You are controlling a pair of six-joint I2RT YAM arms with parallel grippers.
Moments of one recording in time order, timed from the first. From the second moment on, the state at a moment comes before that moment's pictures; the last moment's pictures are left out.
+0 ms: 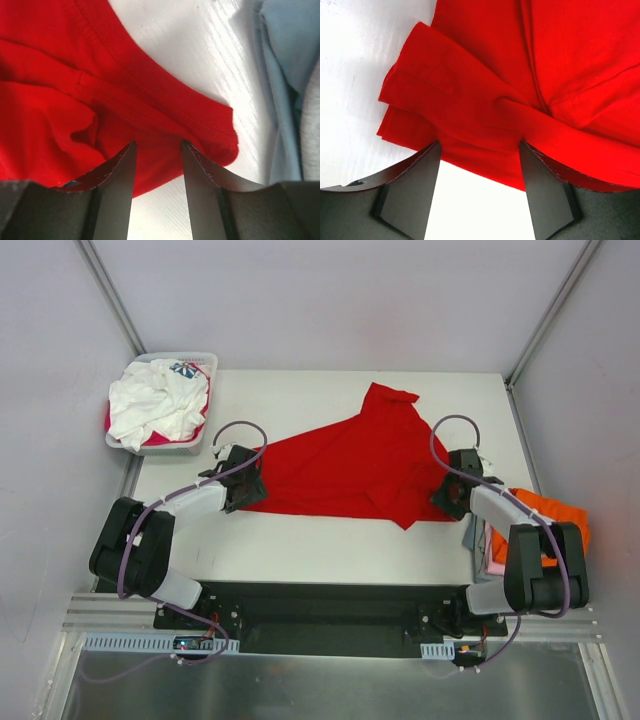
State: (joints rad) left arm -0.37 1.48 0.74 -0.33 -0.25 -0.71; right arm 0.10 1.41 0.71 -0.41 0.20 0.67
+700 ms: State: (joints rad) left arm -0.37 1.43 0.72 -0.33 -0.25 -0.71; right arm 0.21 1.49 0.91 -0.48 0.22 0.61
